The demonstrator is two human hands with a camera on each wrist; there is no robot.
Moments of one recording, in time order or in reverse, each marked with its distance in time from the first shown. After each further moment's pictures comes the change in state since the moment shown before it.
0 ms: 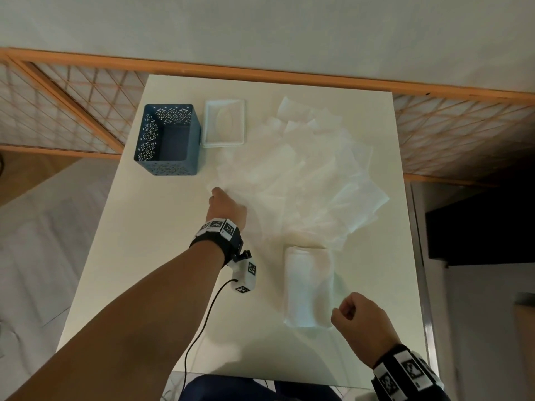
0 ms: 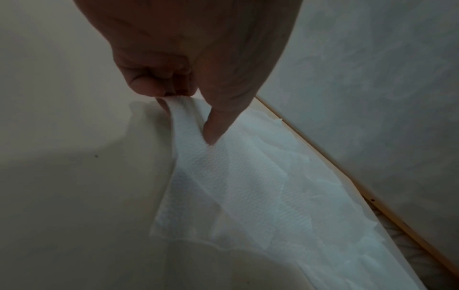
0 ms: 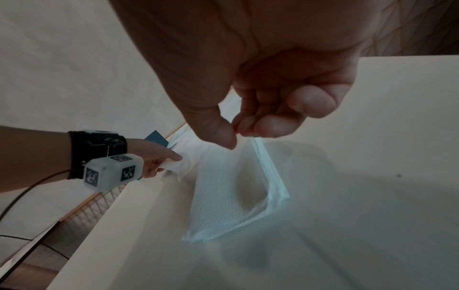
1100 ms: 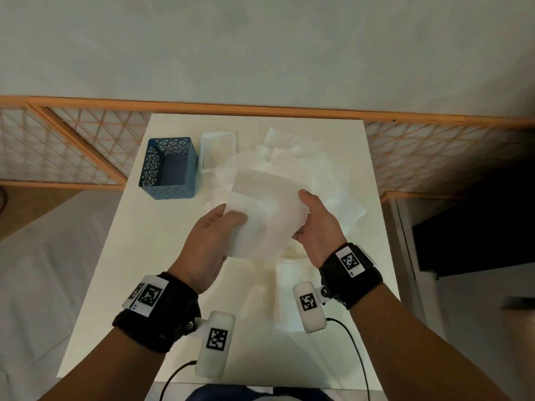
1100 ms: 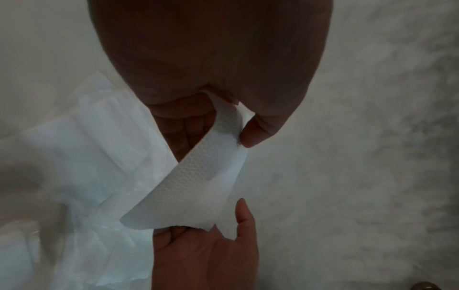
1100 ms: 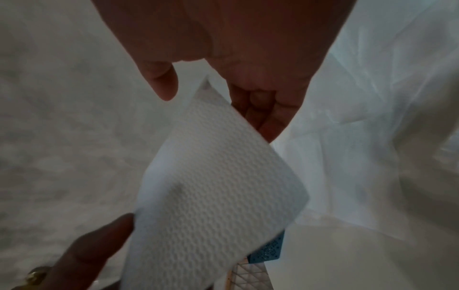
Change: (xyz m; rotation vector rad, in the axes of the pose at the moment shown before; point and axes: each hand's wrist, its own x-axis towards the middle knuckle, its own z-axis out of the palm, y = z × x) left_hand -0.163 0.024 -0.107 -0.899 -0.439 0.234; right_hand 0.041 -0.163 -0.067 1.281 -0.186 -0.138
